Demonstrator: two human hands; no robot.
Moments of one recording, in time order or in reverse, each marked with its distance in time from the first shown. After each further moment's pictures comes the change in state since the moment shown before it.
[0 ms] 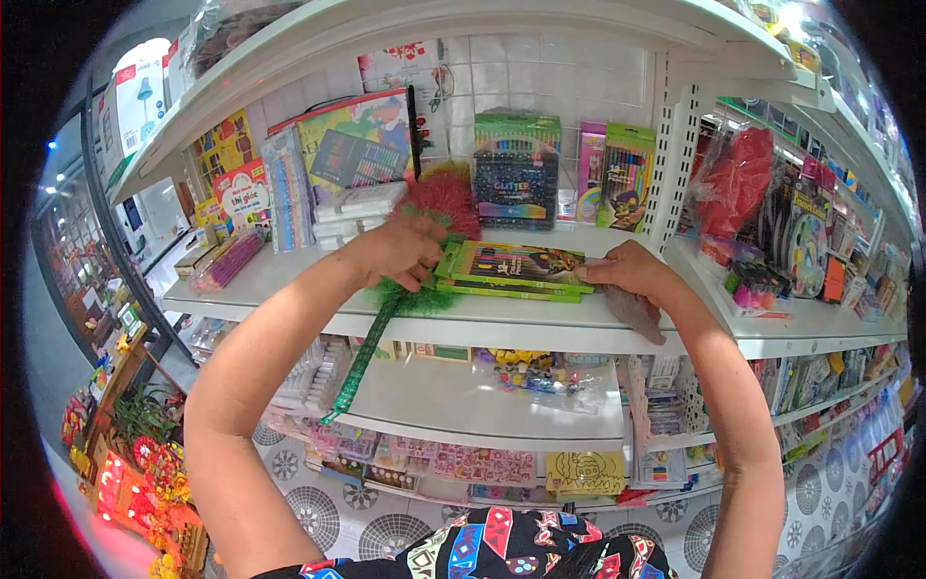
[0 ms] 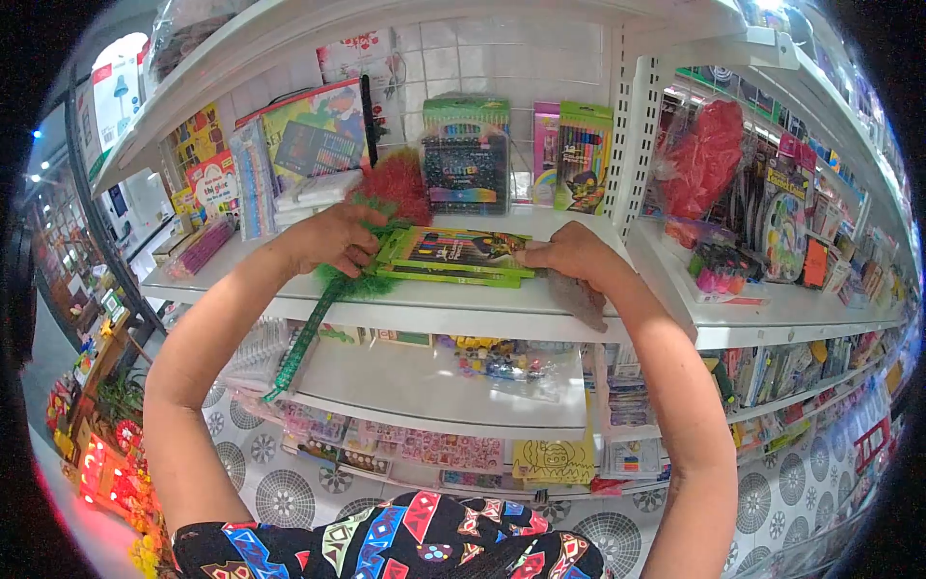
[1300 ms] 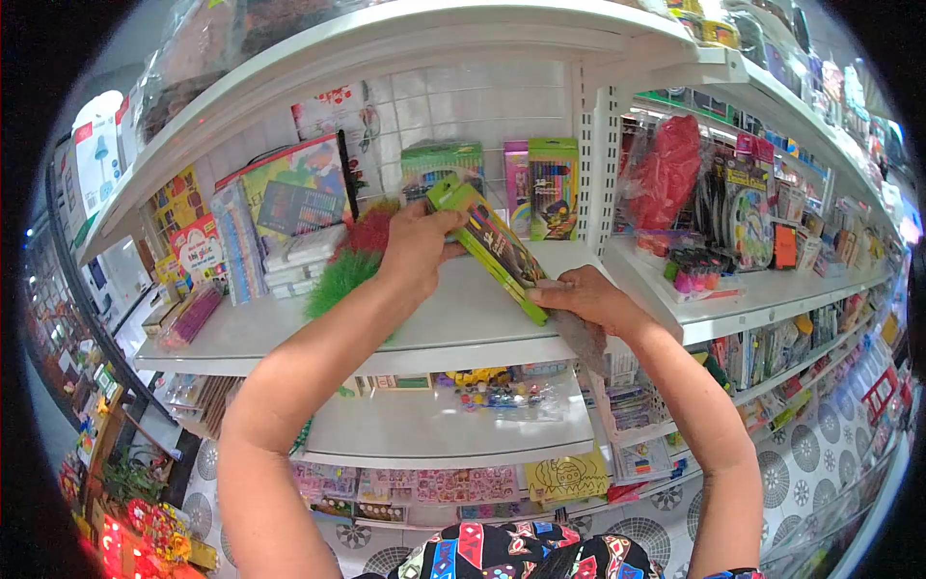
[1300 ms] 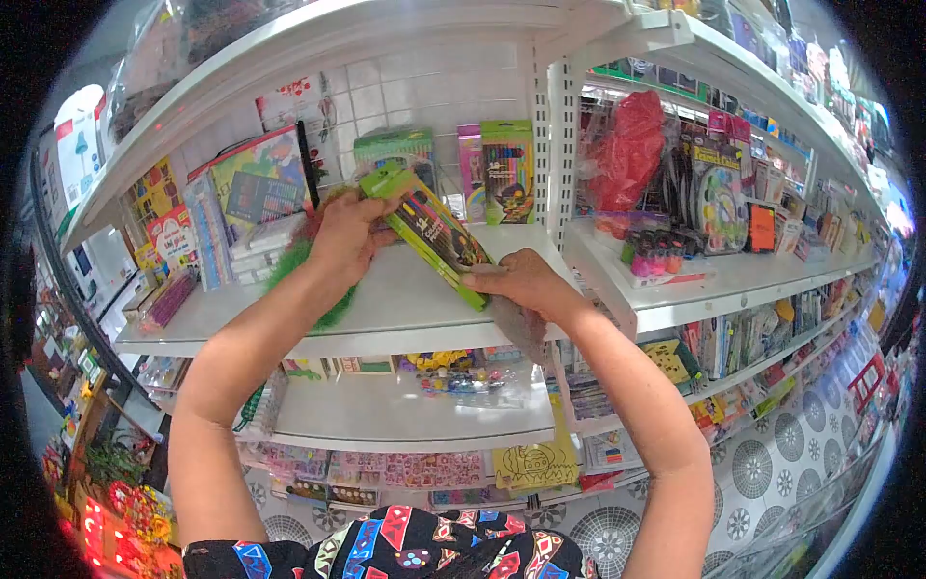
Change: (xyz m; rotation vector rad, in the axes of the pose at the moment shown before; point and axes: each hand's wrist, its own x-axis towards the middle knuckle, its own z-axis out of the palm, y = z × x) left_hand 0.041 0.074 0.095 -0.791 0.205 0.497; right_hand -0.045 0.026 -0.001 0.340 0.002 -0.085
